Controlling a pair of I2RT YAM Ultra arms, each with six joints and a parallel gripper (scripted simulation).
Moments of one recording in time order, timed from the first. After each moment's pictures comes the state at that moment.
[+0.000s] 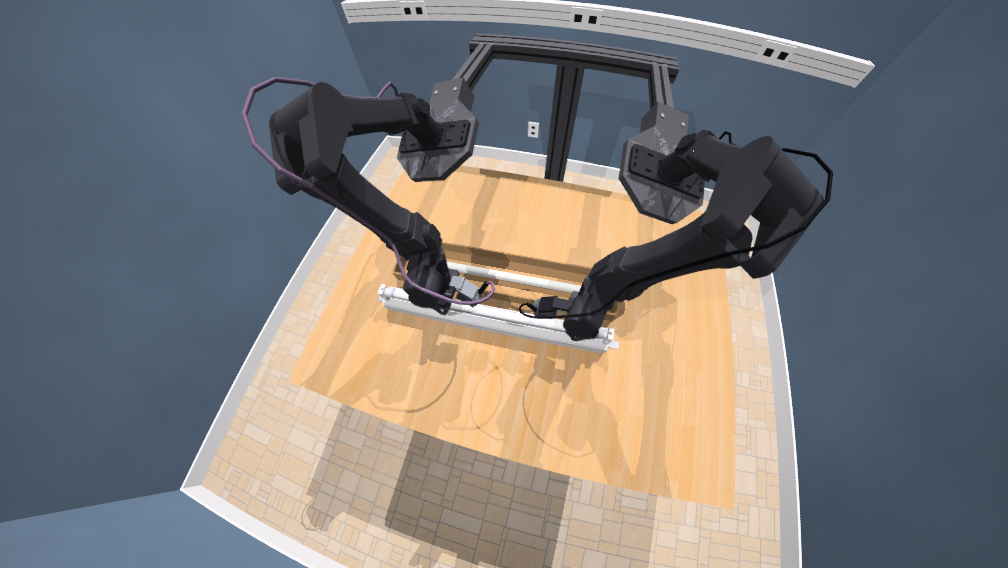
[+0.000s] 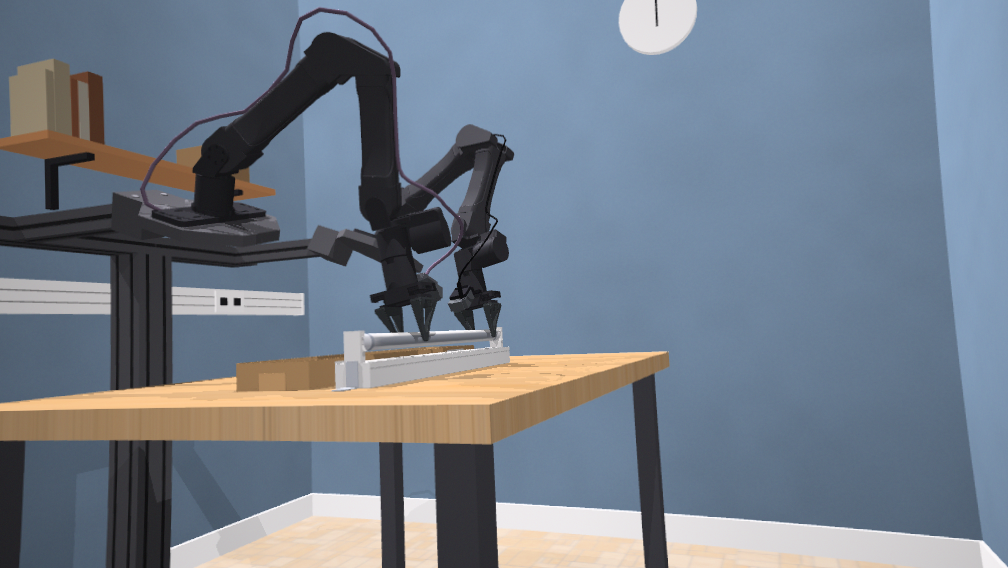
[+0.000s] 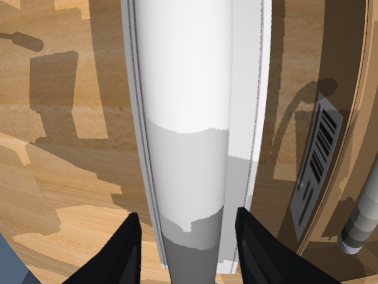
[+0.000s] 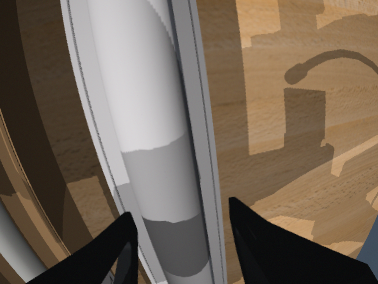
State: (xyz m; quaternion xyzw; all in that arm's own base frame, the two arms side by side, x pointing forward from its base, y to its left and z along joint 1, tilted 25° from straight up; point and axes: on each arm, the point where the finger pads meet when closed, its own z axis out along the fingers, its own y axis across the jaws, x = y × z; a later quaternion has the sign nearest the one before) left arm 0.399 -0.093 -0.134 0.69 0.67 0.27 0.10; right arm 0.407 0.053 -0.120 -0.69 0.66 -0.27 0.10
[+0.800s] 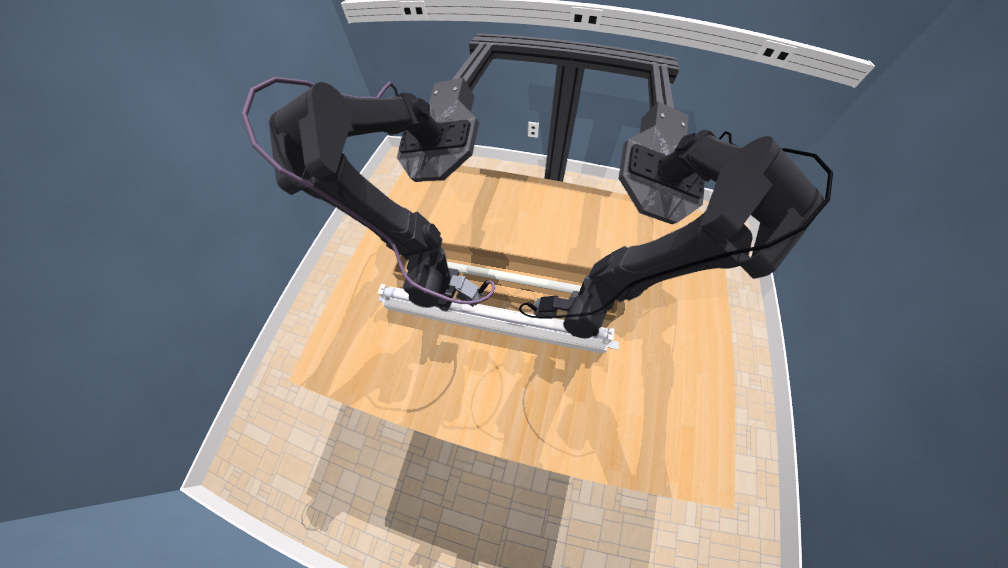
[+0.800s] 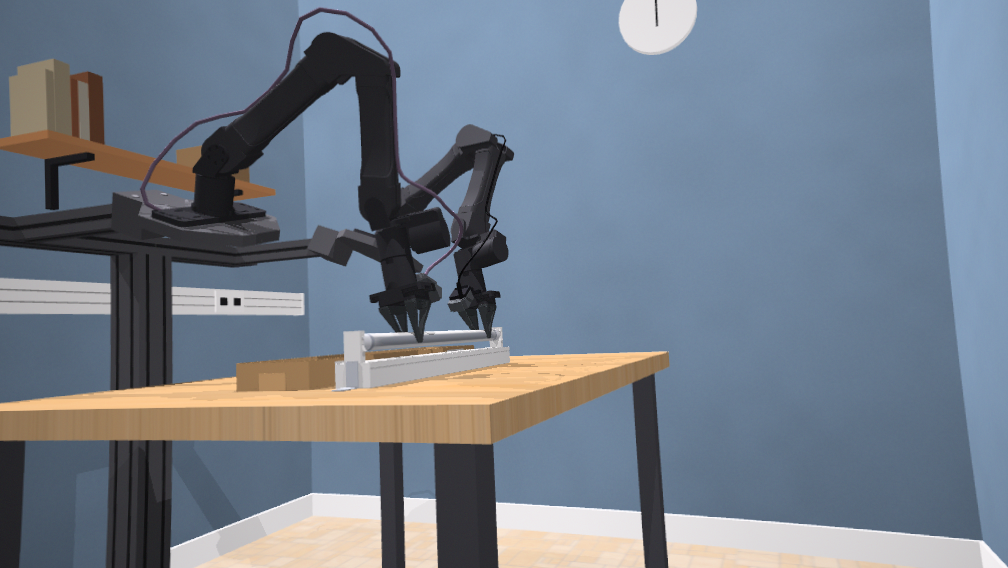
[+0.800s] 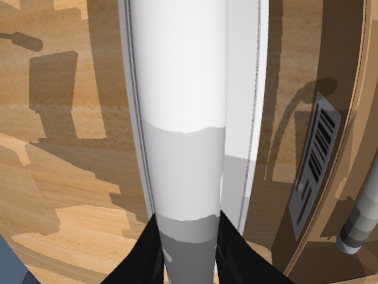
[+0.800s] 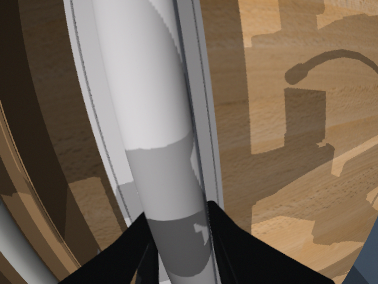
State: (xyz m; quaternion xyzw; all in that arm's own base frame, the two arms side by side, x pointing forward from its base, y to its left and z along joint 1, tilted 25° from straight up) left arm 0.398 -0.092 -0.134 0.69 0.67 0.27 0.10; right arm 0.406 0.053 -0.120 -0.69 0.66 -0.27 0.10
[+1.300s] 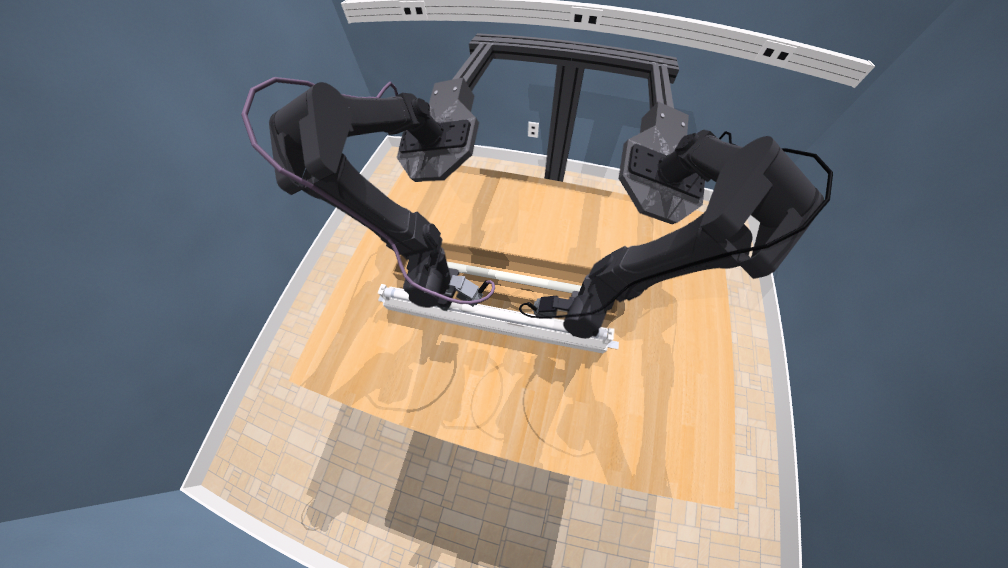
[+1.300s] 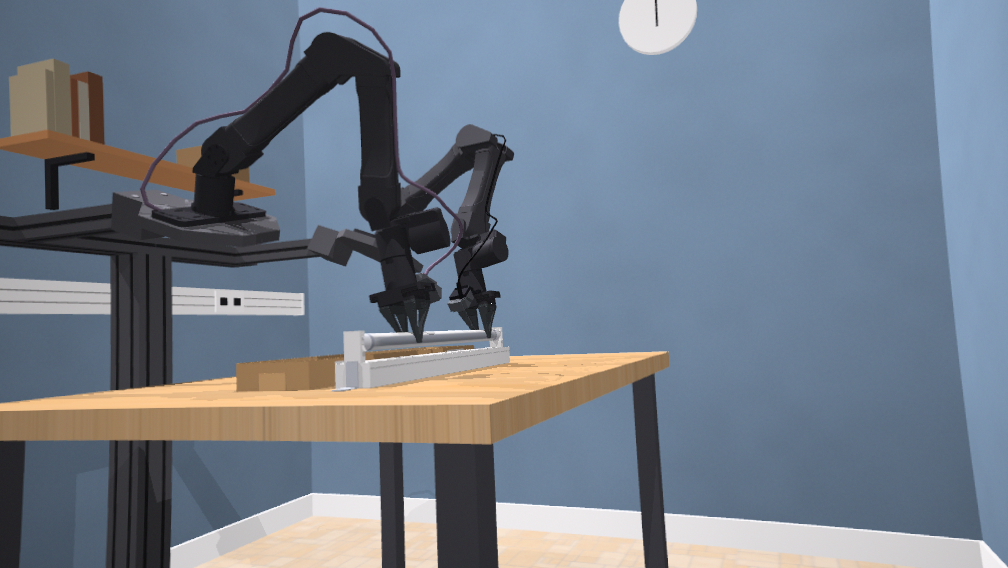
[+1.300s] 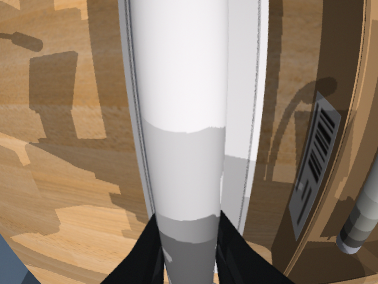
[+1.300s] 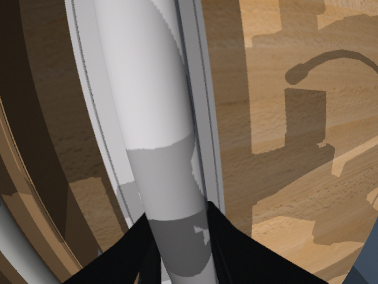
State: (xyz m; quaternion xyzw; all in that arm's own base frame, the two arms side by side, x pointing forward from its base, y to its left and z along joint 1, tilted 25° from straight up) left arm 0.398 -0.092 -0.134 0.69 0.67 0.27 0.10; right arm 0.406 0.053 -0.120 -0.69 0.66 -0.27 0.10
